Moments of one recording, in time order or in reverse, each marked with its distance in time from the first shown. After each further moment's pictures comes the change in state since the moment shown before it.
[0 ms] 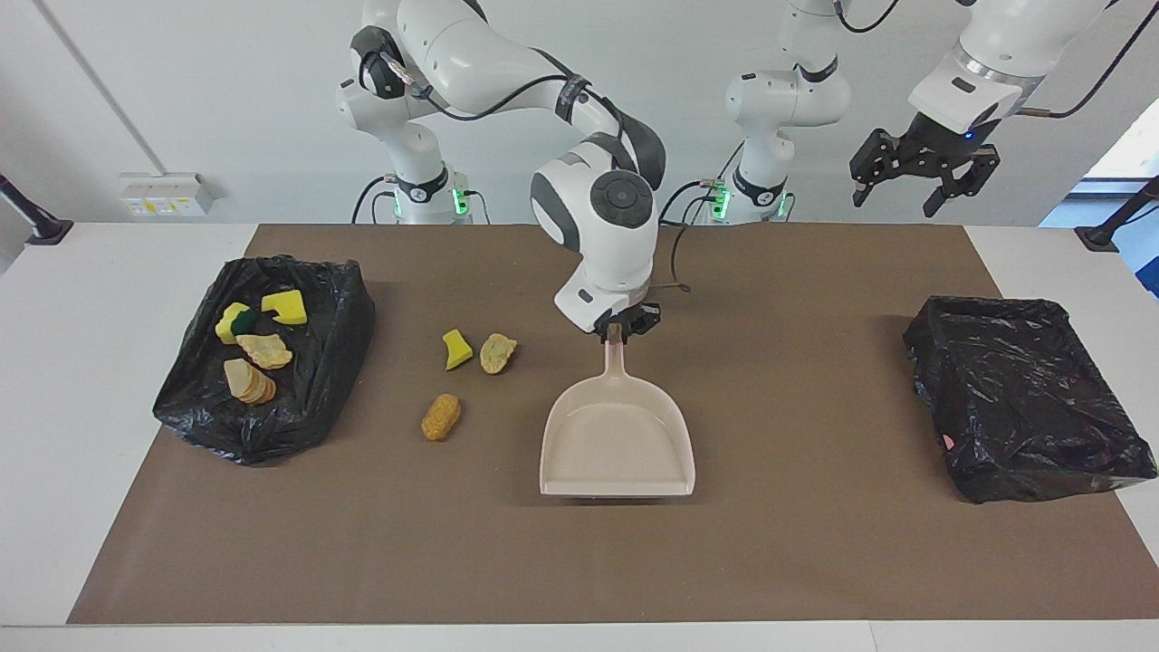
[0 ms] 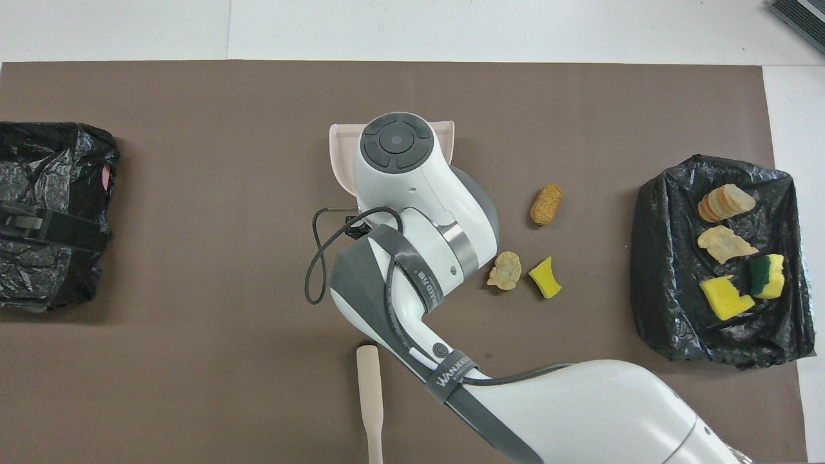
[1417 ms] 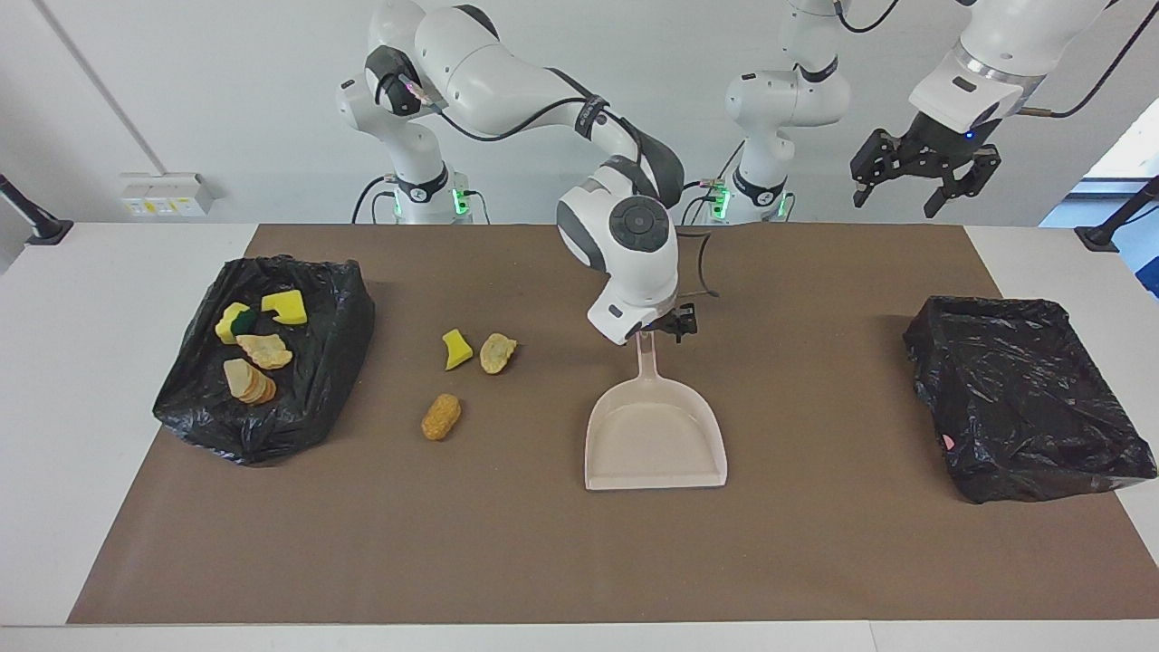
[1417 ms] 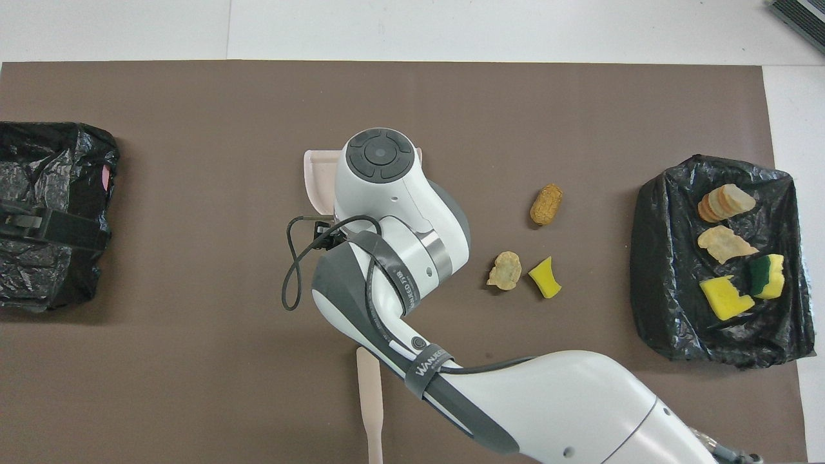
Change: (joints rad) left arm 0.000 0.000 0.000 -0.001 0.000 0.023 0.000; right arm 0.009 0.042 0.023 0.021 0.090 0.072 0.001
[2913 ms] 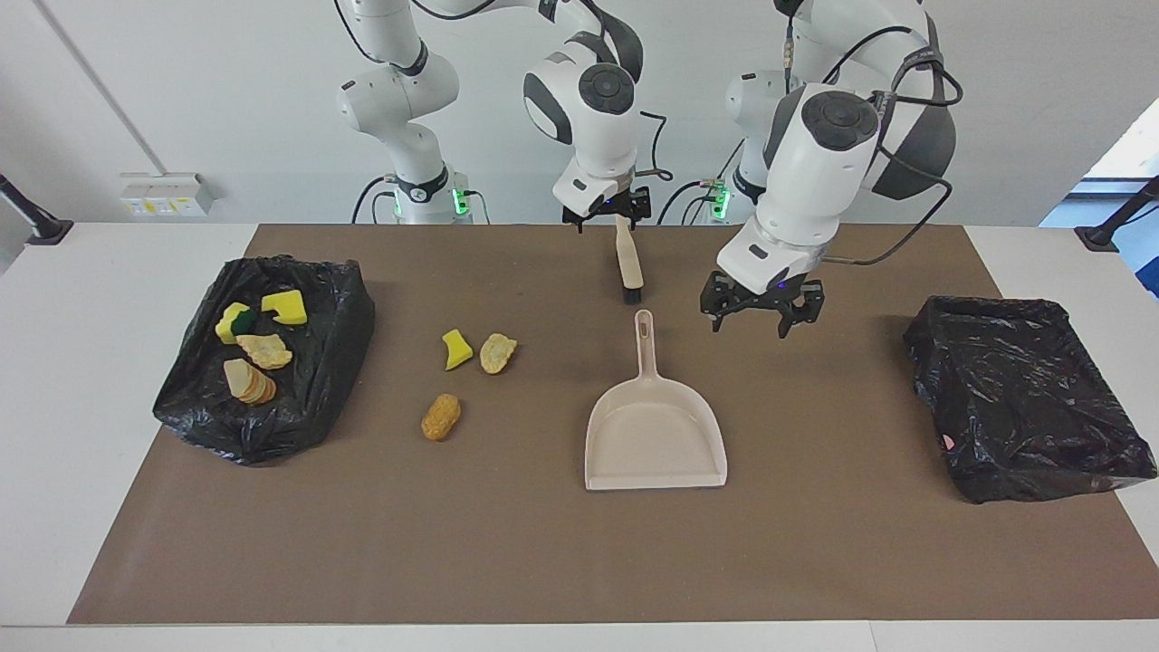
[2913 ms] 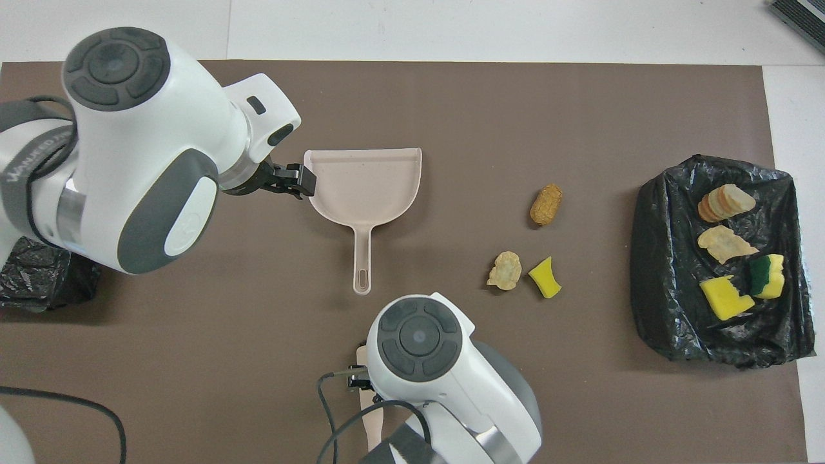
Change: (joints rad) left arm -0.003 0.322 -0.358 -0.034 0.150 0.355 -0.396; right arm 0.081 -0.644 0.009 -0.792 0.137 0.033 -0.007
